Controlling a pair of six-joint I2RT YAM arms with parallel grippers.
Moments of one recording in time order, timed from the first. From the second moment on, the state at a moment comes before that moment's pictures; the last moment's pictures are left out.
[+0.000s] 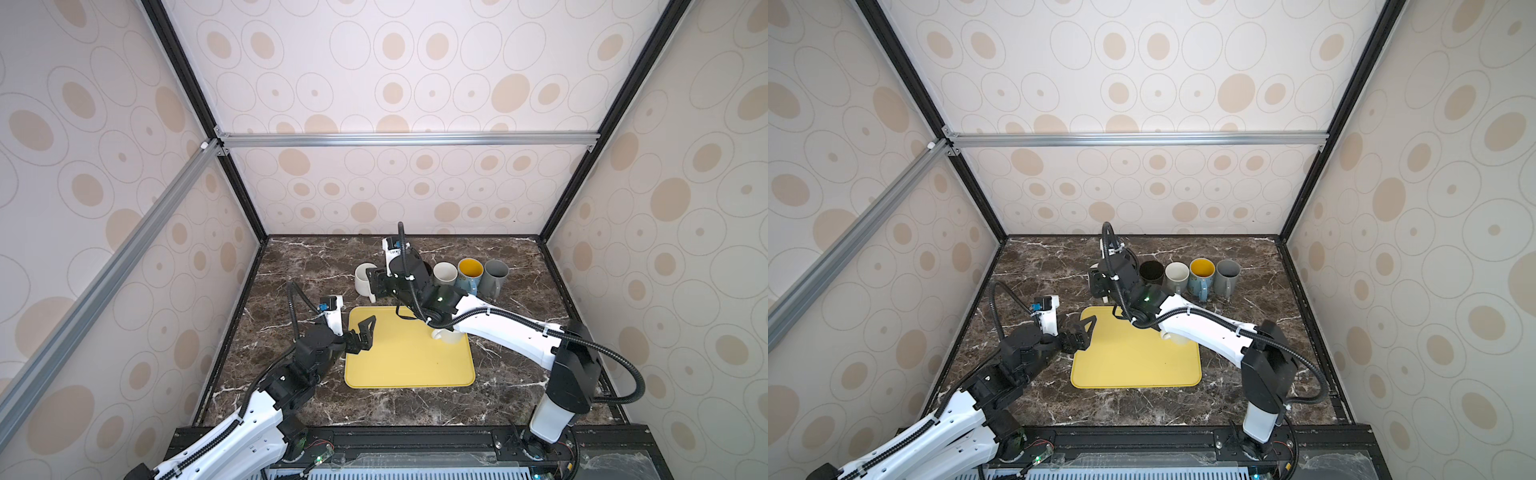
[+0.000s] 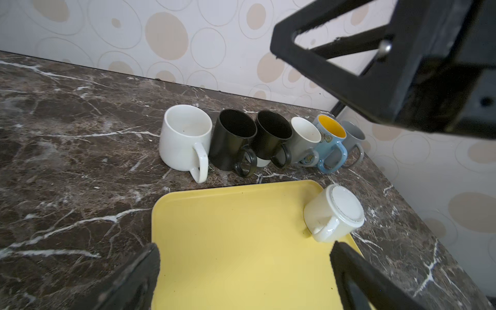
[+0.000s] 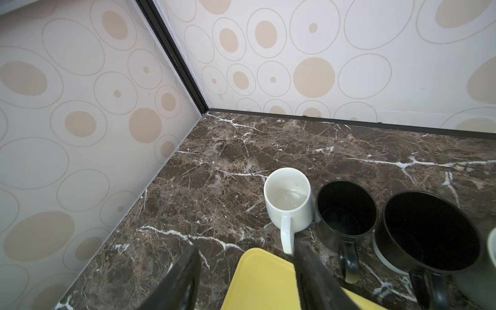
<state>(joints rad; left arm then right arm) -0.67 0.73 0.46 -0.05 -0.19 -0.45 0.93 1.69 1.40 -0.11 0.31 0.42</state>
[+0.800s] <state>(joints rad) -0.90 1.27 0.76 0.03 -0.06 -0.17 0.68 0.94 0.74 -0.40 0.42 0.40</state>
